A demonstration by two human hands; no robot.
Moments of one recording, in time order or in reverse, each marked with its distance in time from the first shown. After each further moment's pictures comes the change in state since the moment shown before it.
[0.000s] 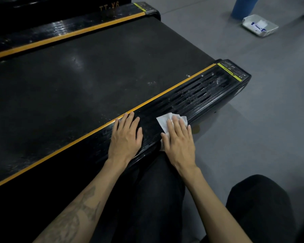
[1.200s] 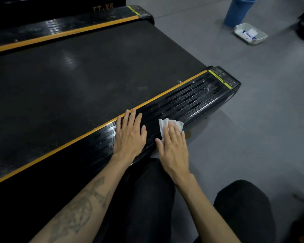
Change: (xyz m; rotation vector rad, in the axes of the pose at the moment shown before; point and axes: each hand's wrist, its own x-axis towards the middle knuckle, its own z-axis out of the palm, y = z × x) left_hand 0.041 0.042 0.023 -0.015 -0.018 -0.050; right_hand 0.007 0.022 0.001 0.013 -0.002 0.002
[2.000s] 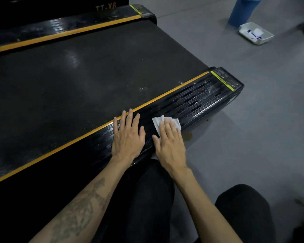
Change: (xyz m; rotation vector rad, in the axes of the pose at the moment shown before) left_hand 0.003 0.003 0.002 0.067 0.000 -0.055; right_hand 0.025 -0.004 -0.004 0.018 -0.052 -0.053
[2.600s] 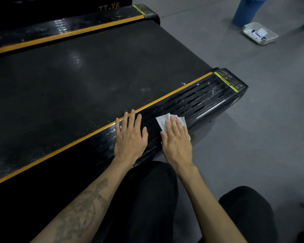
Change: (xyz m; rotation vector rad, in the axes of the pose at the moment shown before) left_hand 0.000 0.001 0.000 0.032 -0.010 -0.017; right_hand 0.011 0.009 -0.005 -0.024 -0.009 0.013
